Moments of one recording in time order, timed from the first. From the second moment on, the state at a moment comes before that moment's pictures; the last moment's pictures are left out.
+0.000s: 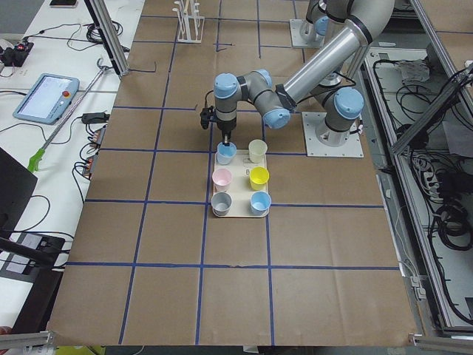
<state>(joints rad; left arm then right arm) -1.08 -1.72 -2.08 -0.90 1.62 0.52 1.63 -1.64 1.63 -1.49 -1.56 0.04</state>
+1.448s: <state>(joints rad) -1.13 -1.71 -1.49 -1.54 1.63 0.51 1.63 -1.64 1.63 -1.49 -1.56 0.04</state>
